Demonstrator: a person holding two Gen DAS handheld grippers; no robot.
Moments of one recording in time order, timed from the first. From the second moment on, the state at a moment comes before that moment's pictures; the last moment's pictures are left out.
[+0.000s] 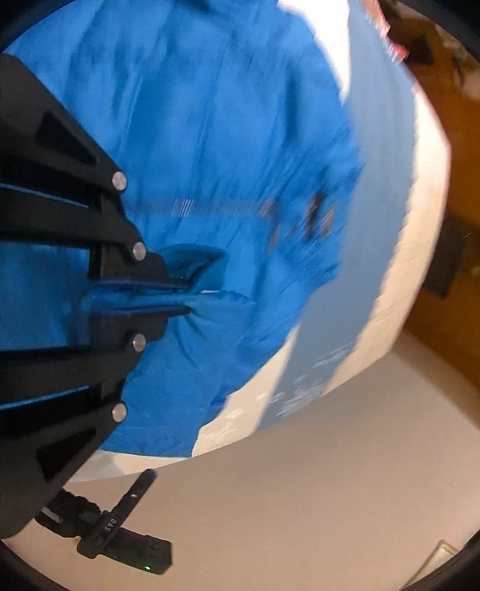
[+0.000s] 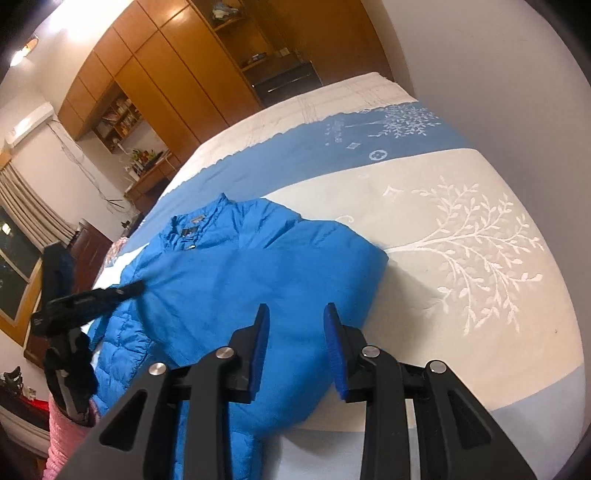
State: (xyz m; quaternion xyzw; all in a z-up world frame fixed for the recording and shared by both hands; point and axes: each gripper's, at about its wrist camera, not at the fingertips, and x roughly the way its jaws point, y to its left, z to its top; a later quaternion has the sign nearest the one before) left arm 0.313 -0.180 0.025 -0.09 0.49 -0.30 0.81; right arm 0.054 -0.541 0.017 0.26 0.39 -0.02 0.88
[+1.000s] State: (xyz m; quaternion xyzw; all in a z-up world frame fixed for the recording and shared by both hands) left arm 0.361 -0.069 0.030 -0.06 0.48 -0.18 0.86; right arm 0.162 -0.459 0.007 0.19 0.47 0.02 0.86
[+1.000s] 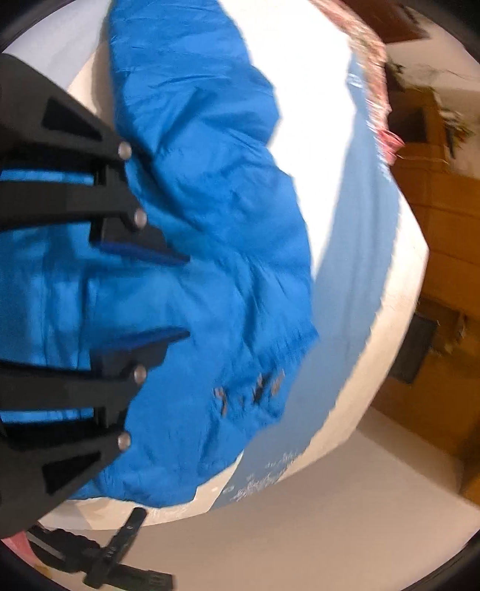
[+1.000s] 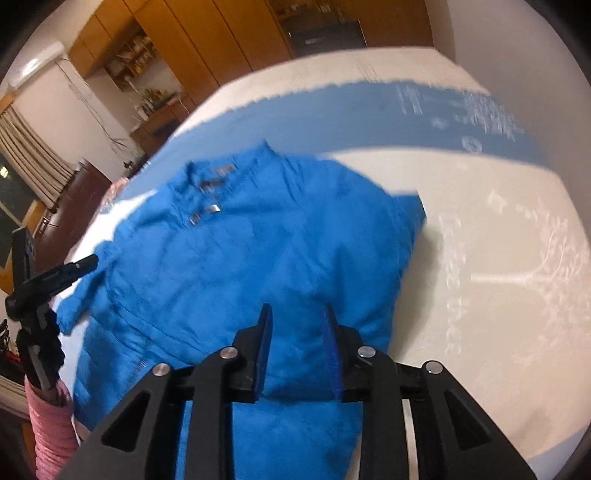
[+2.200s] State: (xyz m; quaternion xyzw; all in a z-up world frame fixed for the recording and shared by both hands) left arm 0.292 0.201 -0.002 -0.14 0.53 0.03 0.84; right arm 0.150 -0.439 -0.008 0.18 0.49 0.03 0.85
